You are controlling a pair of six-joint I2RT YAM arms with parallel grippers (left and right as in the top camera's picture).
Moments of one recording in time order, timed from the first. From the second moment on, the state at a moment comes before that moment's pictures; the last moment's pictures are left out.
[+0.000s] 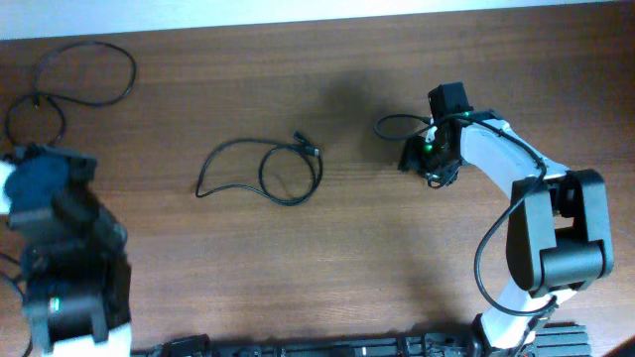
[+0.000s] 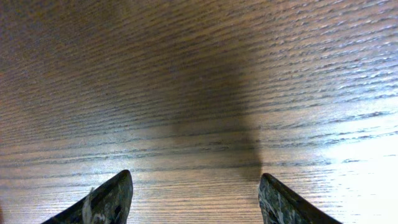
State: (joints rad) left arm 0.13 0.93 1.18 -0.54 -0.67 -0.66; right arm 0.10 1.89 1.18 -0.70 -0.21 0.45
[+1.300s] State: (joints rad) left arm -0.05 1.90 1.63 -0.68 0.35 -0.12; right arm 0.10 1.89 1.18 -0.65 -0.21 0.45
